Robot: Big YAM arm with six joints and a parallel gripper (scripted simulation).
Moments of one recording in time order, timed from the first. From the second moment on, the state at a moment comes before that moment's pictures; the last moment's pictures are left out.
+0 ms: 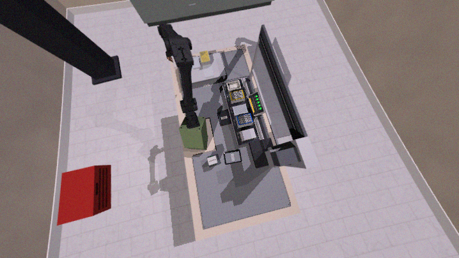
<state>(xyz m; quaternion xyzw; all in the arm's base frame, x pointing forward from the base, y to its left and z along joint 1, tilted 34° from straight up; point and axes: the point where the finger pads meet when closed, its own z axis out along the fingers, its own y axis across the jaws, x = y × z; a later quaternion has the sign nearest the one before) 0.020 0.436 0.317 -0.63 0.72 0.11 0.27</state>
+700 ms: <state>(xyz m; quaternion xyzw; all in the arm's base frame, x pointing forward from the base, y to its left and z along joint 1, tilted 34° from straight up) 0.020 0.436 0.318 -0.63 0.72 0.11 0.27</state>
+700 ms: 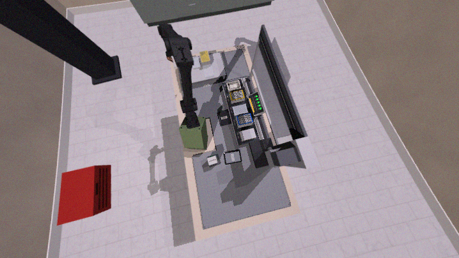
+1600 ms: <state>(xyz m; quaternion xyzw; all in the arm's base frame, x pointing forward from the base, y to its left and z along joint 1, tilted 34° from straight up) 0.027 0.449 0.296 -0.63 0.72 0.11 0.27</state>
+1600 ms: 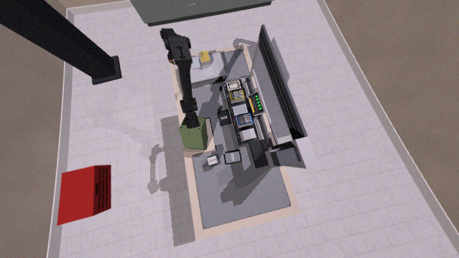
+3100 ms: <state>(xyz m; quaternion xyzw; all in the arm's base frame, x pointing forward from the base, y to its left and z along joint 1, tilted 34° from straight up) 0.044 0.484 0.238 -0.63 0.72 0.11 0.27</state>
